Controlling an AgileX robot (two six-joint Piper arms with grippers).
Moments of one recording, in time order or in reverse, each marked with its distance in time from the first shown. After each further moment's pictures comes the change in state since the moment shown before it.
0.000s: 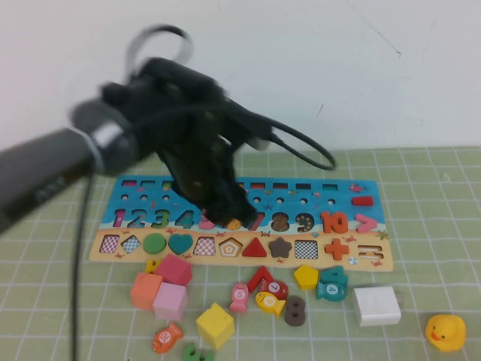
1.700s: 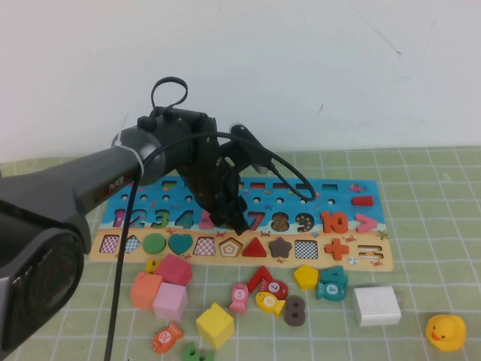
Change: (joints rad) right arm 0.000 0.000 0.000 0.000 0.000 0.000; left arm 0.126 0.335 -0.170 -0.178 -0.231 0.479
